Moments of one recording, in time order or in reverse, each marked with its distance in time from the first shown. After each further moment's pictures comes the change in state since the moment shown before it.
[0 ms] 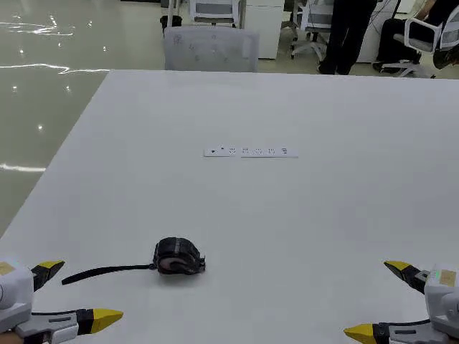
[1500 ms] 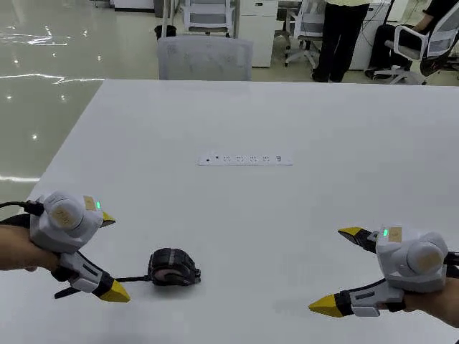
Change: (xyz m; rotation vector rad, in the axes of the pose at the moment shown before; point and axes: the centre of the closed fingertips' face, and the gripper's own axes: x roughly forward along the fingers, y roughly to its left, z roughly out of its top) left arm 0.064 -0.019 0.063 0.546 0.370 -0.314; right arm 0.035 0.011 0.082 -0.156 -0.019 0.127
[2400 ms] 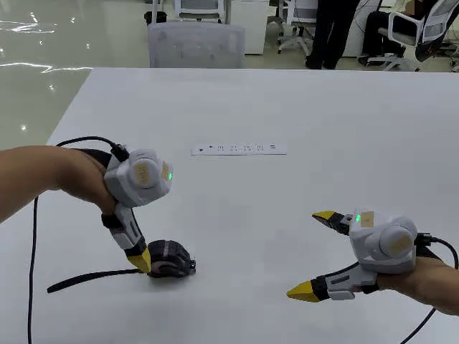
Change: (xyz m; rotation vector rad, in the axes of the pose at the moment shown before) left arm 0.037 -0.002 0.067 0.347 0.226 -0.177; right arm 0.028 0.010 0.021 -0.049 -0.029 0.053
